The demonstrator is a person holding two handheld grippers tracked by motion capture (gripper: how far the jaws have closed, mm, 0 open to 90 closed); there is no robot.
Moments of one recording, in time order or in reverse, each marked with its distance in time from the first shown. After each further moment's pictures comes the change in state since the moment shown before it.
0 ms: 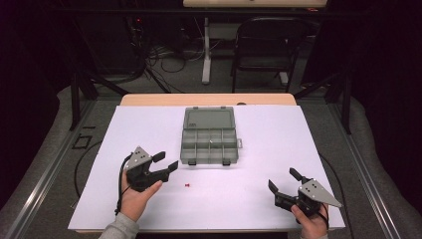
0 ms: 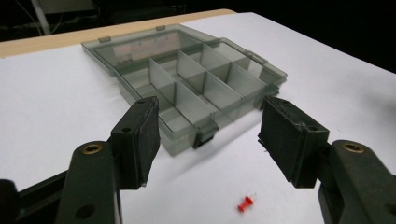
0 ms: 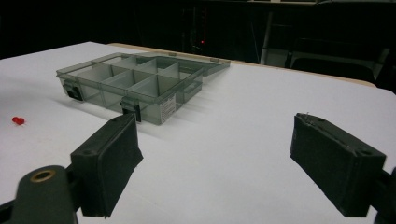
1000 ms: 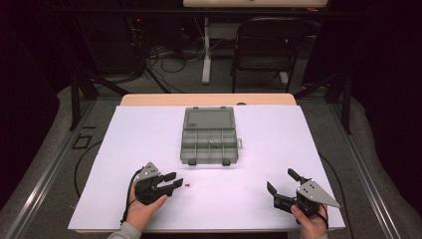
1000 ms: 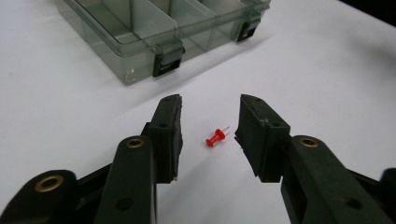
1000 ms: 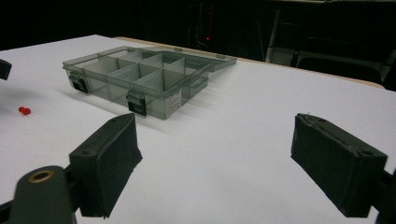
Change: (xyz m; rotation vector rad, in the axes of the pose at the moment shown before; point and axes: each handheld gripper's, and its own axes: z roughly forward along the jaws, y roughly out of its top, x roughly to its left) left arm -0.011 -0.039 0.025 0.167 -0.107 -0.037; right arm 0.001 -0.001 0.001 0.015 0.022 -0.022
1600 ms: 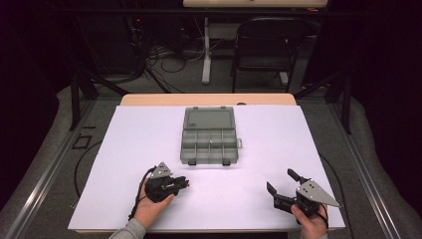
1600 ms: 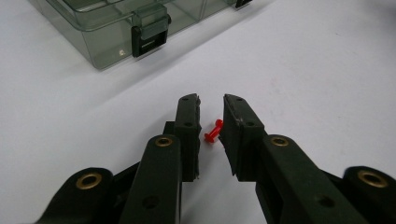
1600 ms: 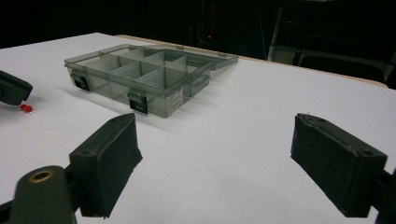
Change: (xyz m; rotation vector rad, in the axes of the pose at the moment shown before) left arm 0.003 0.000 0.025 0.096 -0.021 0.044; right arm -0.001 0.000 0.000 0.007 0.007 -0.005
